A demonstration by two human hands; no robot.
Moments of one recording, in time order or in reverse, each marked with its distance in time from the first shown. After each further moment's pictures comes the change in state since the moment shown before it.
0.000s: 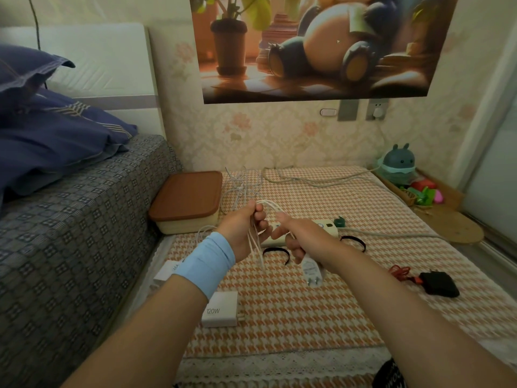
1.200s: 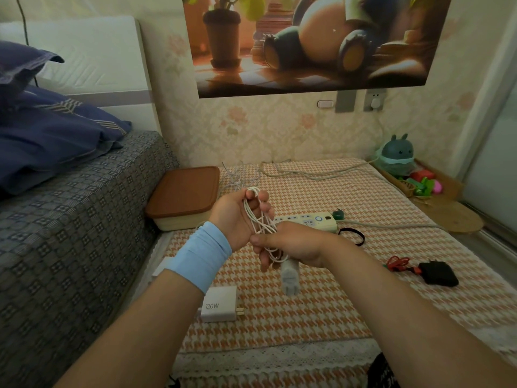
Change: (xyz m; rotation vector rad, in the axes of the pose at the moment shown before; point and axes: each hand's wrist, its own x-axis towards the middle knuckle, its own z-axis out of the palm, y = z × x) left_hand -0.017 0.014 0.016 -0.324 -0.131 -0.012; right_hand -0.004 -0.005 0.016 -0.017 -0.333 -0.052
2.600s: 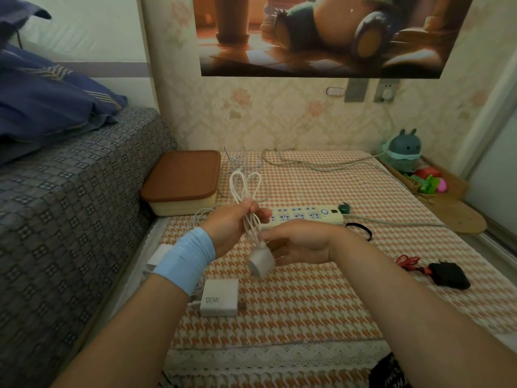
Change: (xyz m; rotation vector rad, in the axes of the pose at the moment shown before) left_hand 0.014 -0.003 -0.071 0.685 0.001 0.089; right_hand 0.031 0.021 -0.008 0.224 -0.051 0.285
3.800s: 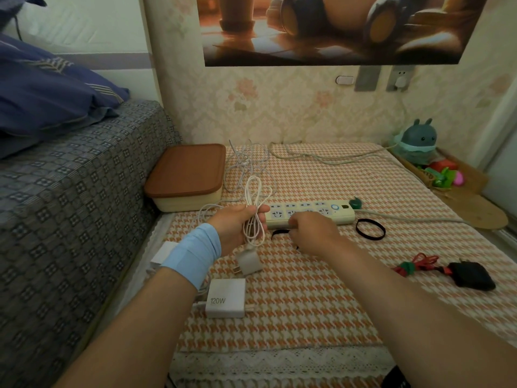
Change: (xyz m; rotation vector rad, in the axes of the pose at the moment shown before) left_hand 0.020 -0.018 -0.018 -0.157 0.088 -0.222; right_hand 0.061 0.038 -0.033 -1.113 0.686 -0.076
